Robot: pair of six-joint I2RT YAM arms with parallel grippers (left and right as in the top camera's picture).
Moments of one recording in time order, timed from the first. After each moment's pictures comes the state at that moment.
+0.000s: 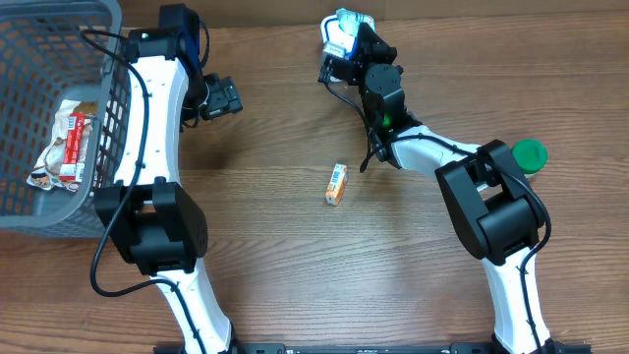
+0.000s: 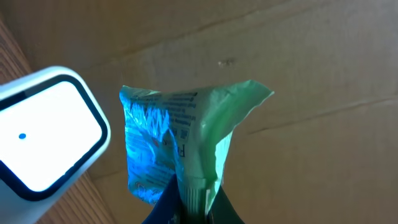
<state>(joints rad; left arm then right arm) 0.06 2.11 2.07 -1.38 -0.08 -0.33 0.48 2.30 1.48 0.84 0.36 -1.24</state>
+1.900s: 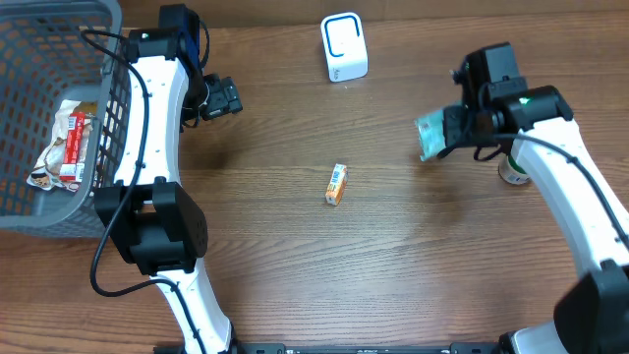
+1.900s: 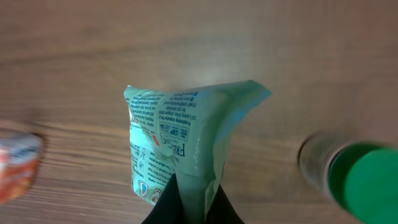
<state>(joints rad) 0.06 2.11 2.07 -1.38 -0.08 -0.33 0.19 1.69 1.44 -0.95 0.00 0.15</state>
